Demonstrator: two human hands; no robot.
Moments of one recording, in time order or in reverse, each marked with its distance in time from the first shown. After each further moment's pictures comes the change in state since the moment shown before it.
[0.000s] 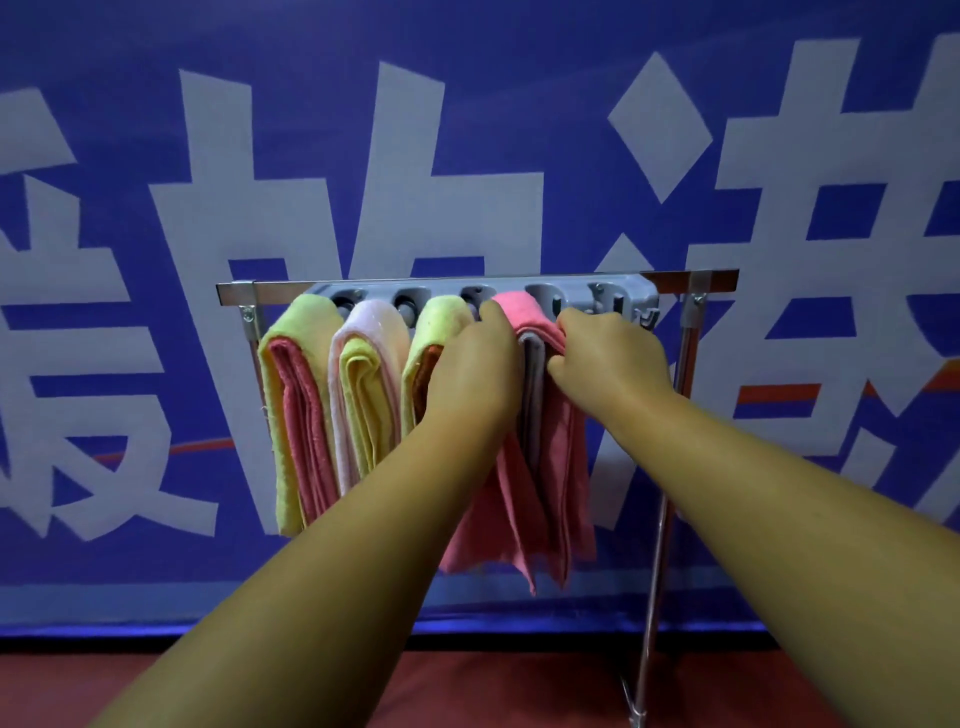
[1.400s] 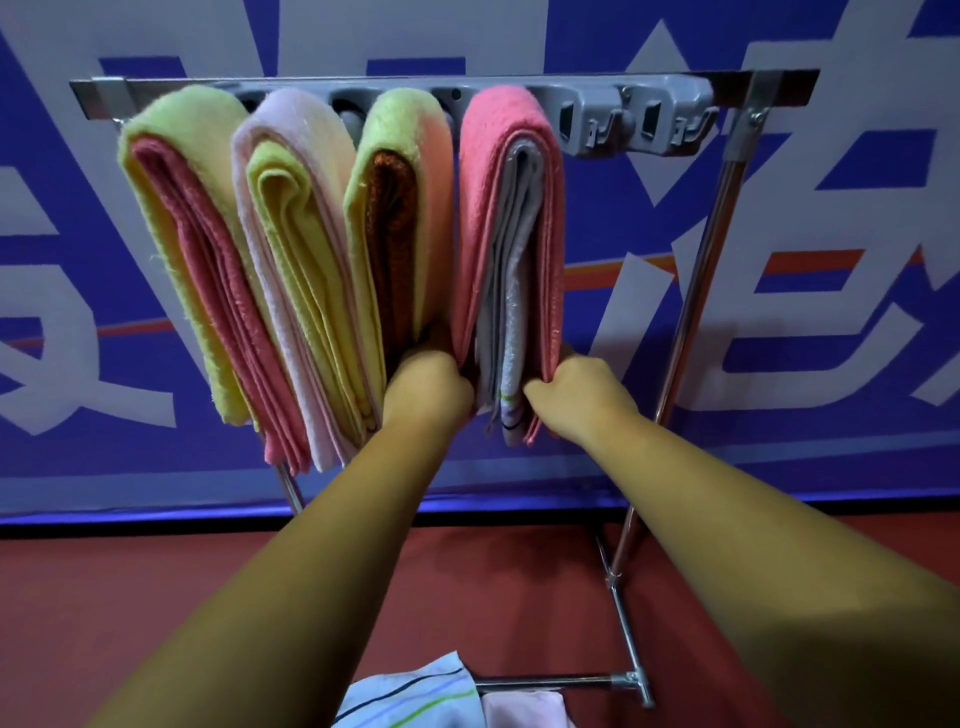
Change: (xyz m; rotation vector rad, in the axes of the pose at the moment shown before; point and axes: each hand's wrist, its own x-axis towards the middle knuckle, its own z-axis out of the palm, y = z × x) left_hand -0.060 -0.122 0.174 -0.111 -0.272 -0.327; right_hand -0.090 0.024 0.168 0.403 -0.459 0.352
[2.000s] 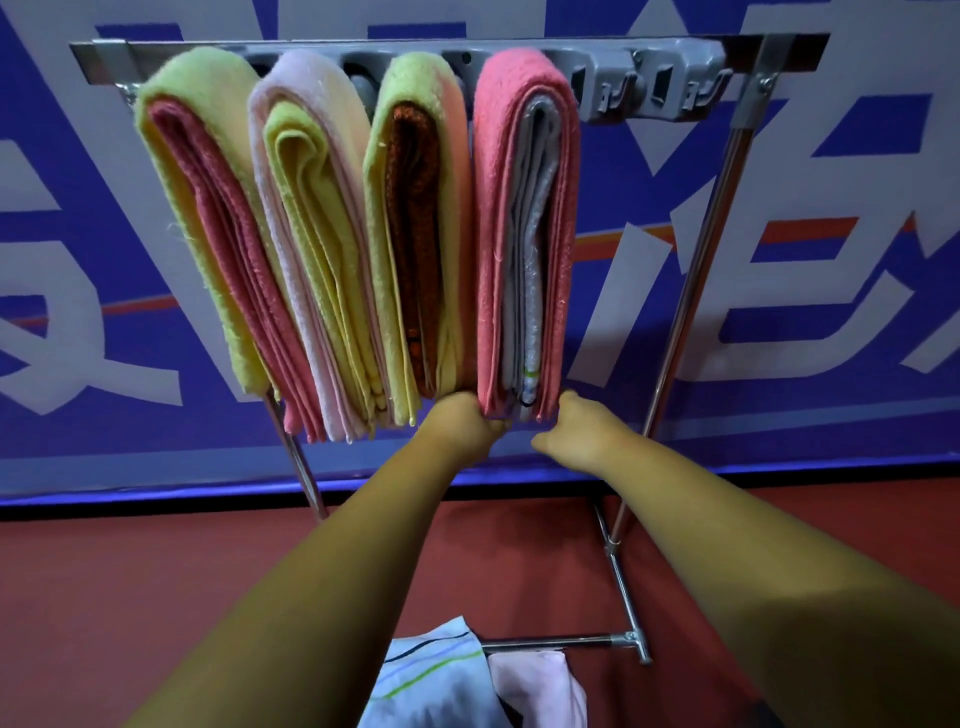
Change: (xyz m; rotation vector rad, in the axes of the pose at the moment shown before) left_hand -0.045 -0.035 0.053 -0.172 -0.411 -0.003; right_hand -0.035 0.043 0.044 -0.136 -0.288 0.100
